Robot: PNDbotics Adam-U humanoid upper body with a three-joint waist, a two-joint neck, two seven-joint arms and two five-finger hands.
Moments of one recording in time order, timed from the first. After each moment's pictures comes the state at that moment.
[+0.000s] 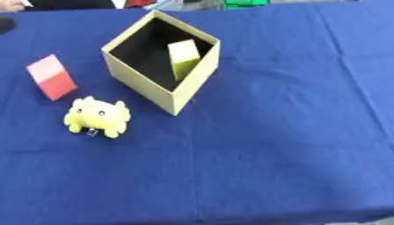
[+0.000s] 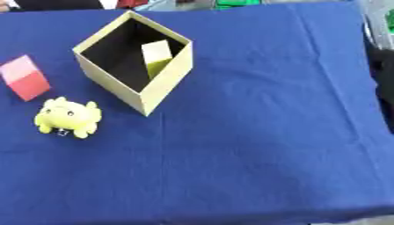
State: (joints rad) left arm -0.70 0.88 -0.08 -1.35 -0.58 -0.14 -0.31; right arm -0.97 -0.56 0.09 -1.56 0.77 0.09 0.27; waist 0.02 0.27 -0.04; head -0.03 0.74
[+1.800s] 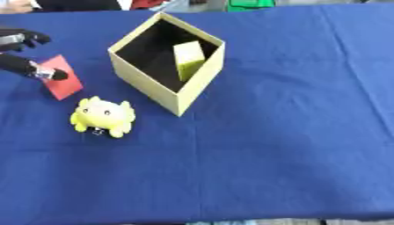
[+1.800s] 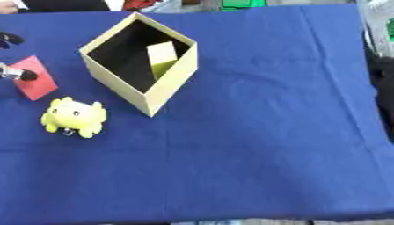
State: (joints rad) left arm -0.84 0.73 -0.16 -1.04 -0.69 -0.01 -0.63; right arm -0.97 -0.52 0.09 -1.58 0.76 0.13 0.28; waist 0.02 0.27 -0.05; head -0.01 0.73
